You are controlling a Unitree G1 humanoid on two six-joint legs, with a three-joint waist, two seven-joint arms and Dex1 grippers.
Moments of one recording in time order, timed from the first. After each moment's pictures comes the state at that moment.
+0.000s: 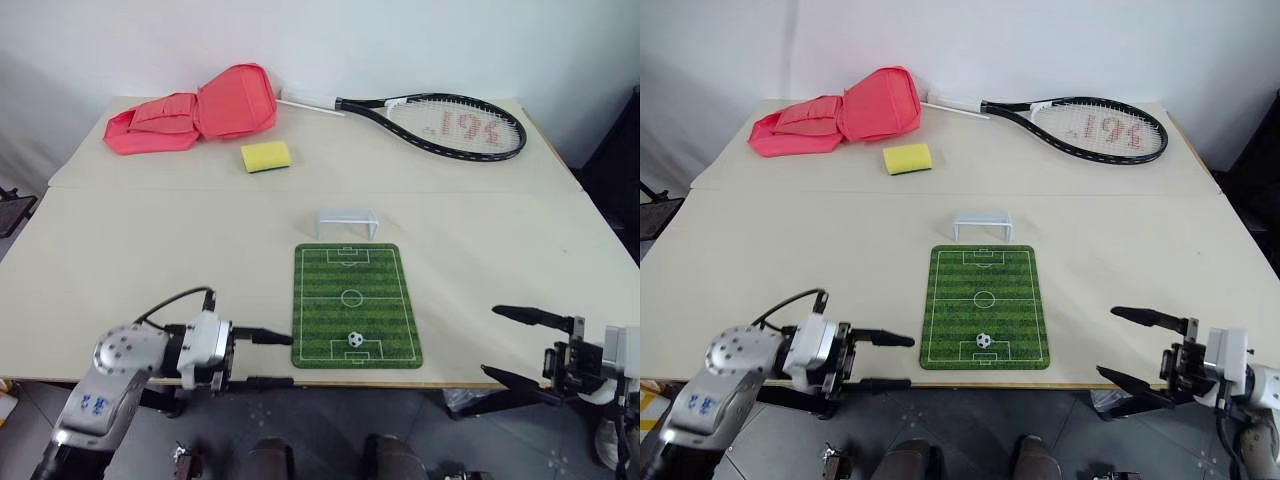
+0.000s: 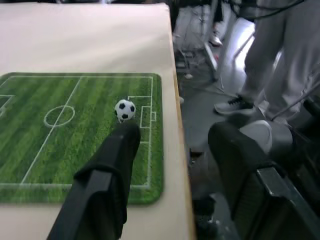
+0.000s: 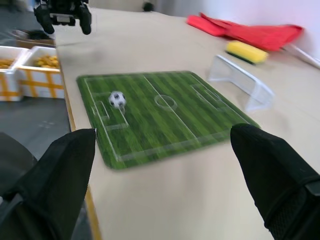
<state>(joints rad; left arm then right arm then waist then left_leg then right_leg) 0.13 0.68 0.00 -0.38 -0.47 0.06 -1.24 0.08 -0.70 -0.41 0.04 0.67 -0.26 1.52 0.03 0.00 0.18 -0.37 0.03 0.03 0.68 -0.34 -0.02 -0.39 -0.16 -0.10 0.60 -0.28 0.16</state>
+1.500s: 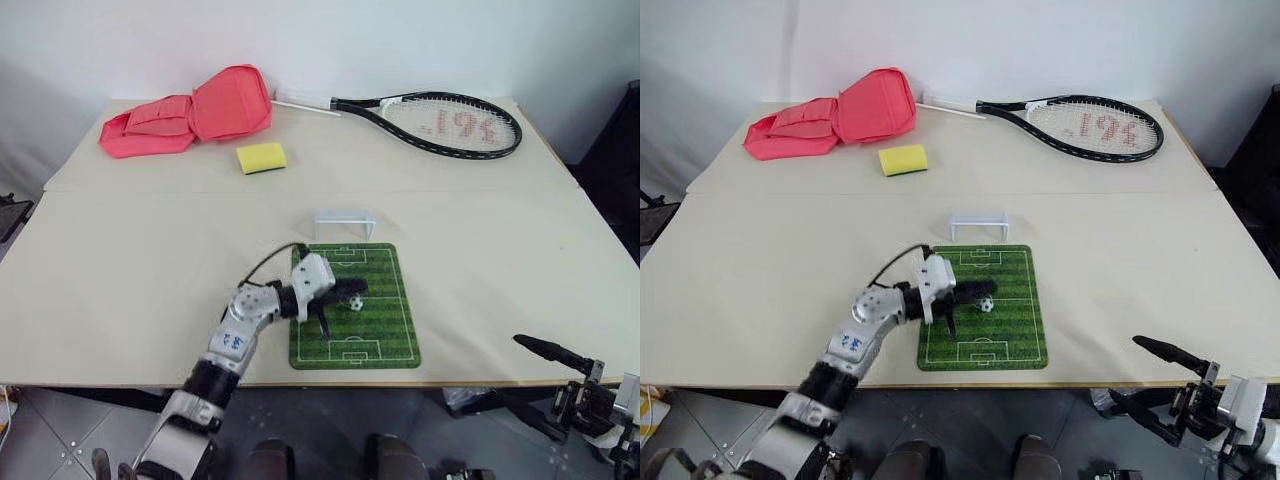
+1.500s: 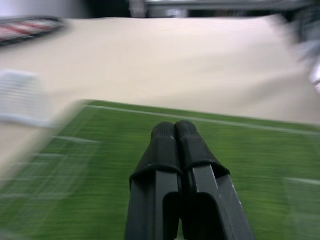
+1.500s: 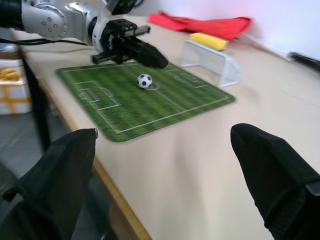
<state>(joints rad) -0.59 0.22 -0.20 0.40 -0.12 -0.15 -0.76 0.28 -0.53 -0.48 0.12 0.68 -0.44 1.45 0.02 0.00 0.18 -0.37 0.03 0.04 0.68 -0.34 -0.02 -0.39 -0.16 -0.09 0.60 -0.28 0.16</state>
